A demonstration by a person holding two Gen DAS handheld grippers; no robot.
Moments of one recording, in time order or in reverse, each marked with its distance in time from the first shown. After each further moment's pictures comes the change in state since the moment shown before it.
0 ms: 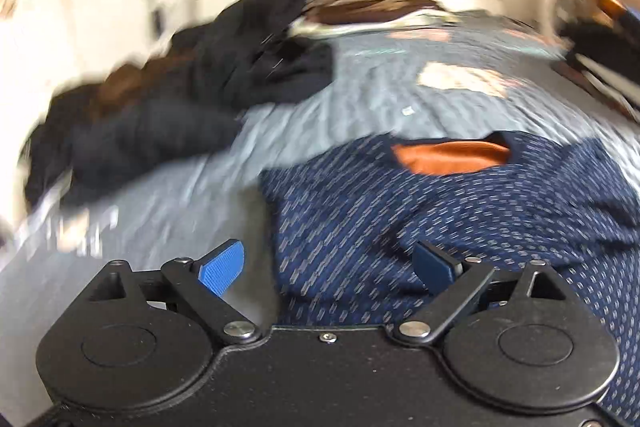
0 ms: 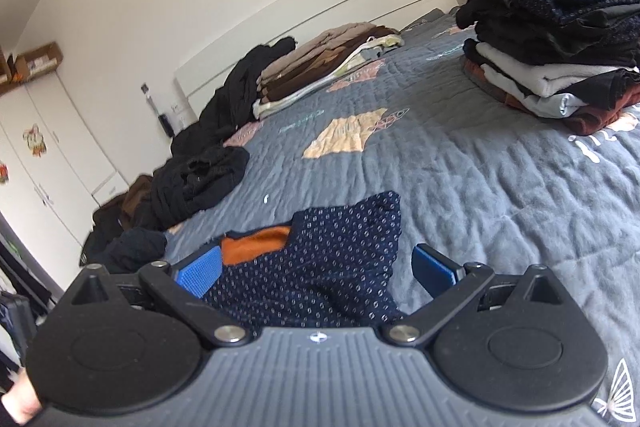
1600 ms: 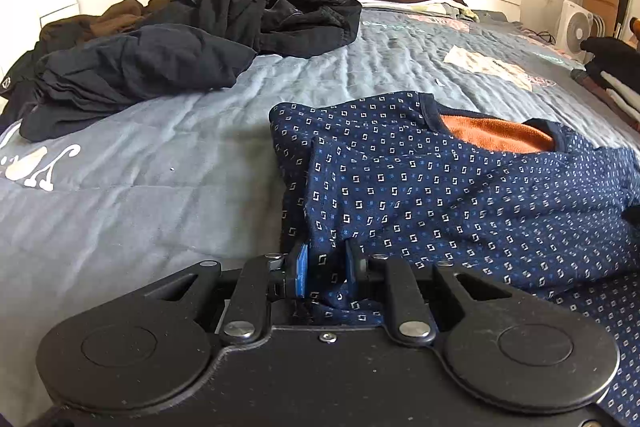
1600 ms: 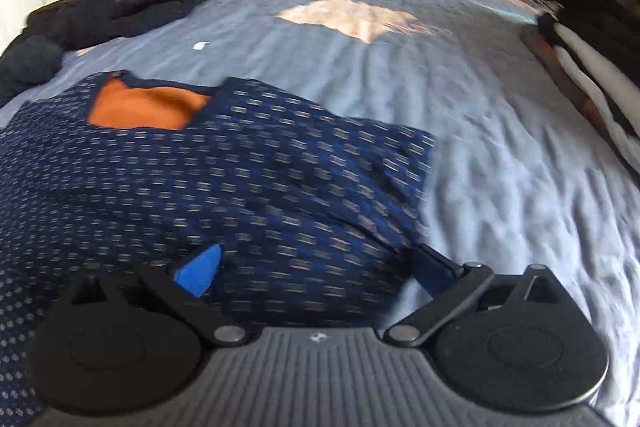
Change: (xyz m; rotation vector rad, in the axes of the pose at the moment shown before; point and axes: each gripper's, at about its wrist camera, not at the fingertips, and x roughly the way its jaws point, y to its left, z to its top) left arm 0.064 0.022 -0.018 0.024 0.021 -0.045; right arm 0.194 -0.013 -0.017 -0.405 0.331 -0.224
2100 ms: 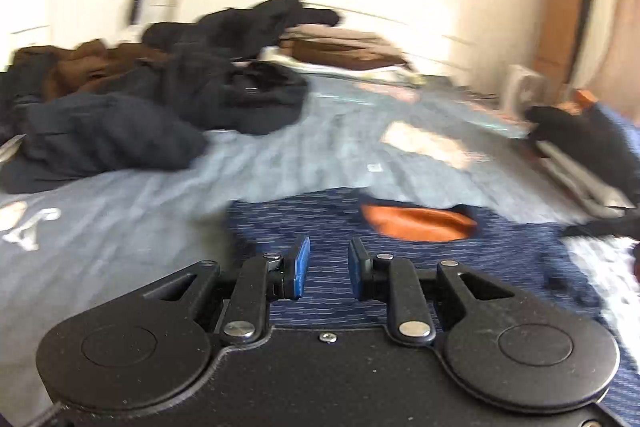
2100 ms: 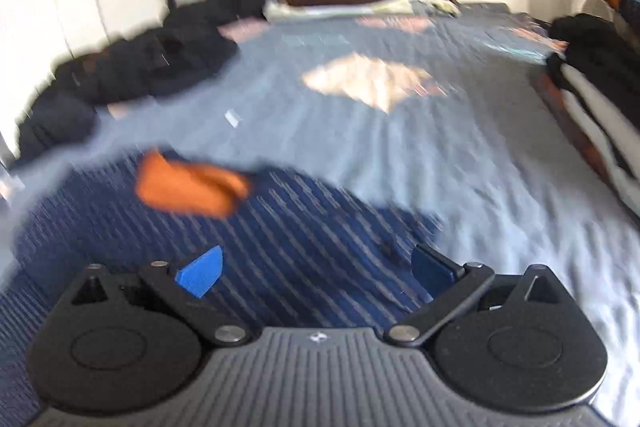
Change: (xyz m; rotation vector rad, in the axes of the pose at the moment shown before) left arm -0.052 -0.010 0.033 -0.029 -0.149 -0.236; right arm -0.041 0.013 0.053 0.053 -0.146 0.167
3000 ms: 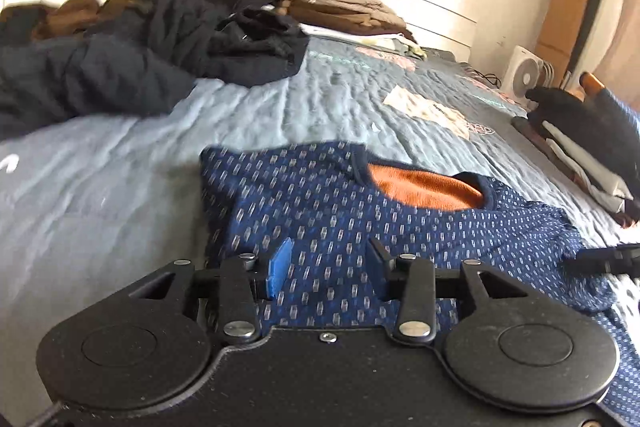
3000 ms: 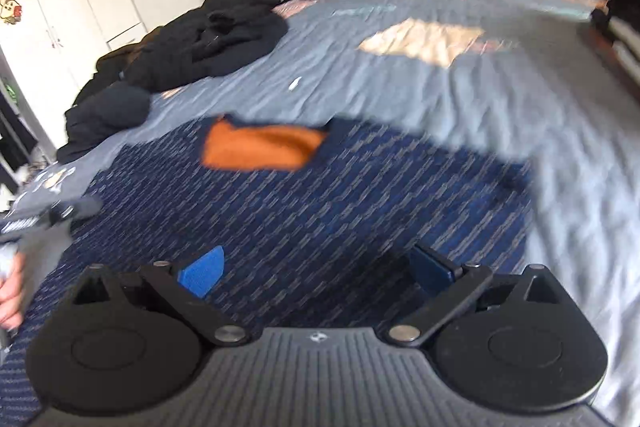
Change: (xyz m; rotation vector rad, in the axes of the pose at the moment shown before) left arm 0.050 0.017 -0.012 -0.035 0.054 0.016; right arm 0.000 0.016 -0.055 0.034 0.088 0.110
